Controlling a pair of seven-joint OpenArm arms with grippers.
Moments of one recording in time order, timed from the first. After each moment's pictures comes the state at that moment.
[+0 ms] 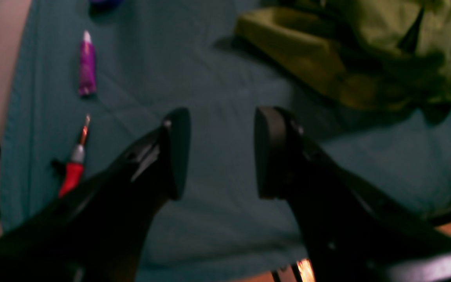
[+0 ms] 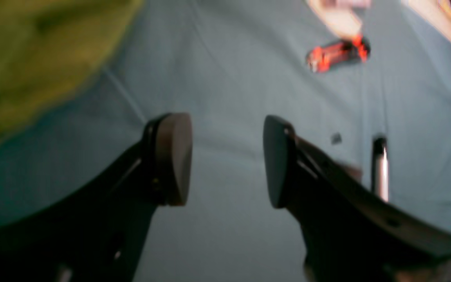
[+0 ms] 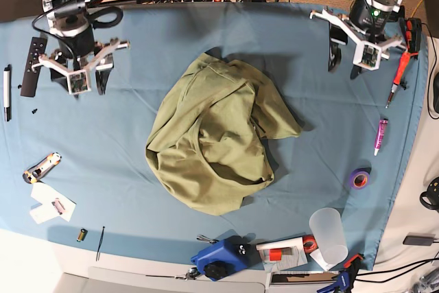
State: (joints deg) left arm 39.4 -5.8 -17.6 132.2 -13.4 -23.1 32.3; right arm -30.7 20.1 14.1 133.4 1.4 8.7 -45.8
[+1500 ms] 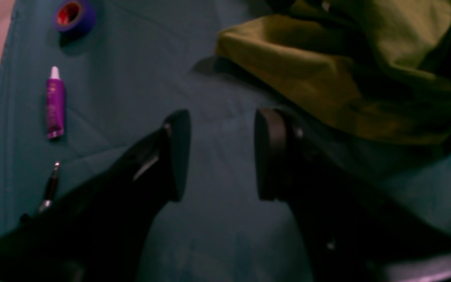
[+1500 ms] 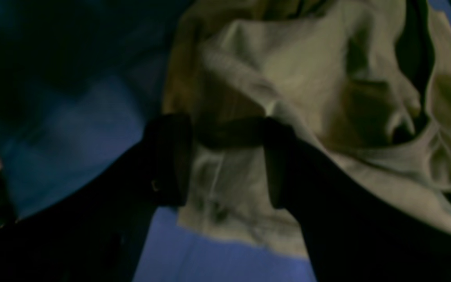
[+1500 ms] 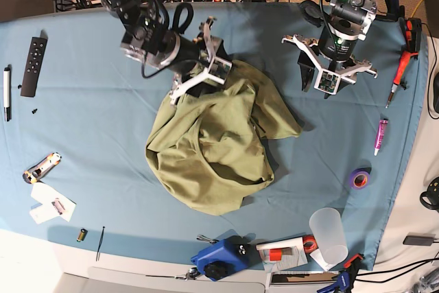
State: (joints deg) left arm 27.9 -7.6 1.0 122.3 2.8 -11.0 34.6; right arm -7.0 20.4 -25.9 112.1 -2.2 36.3 -41.5
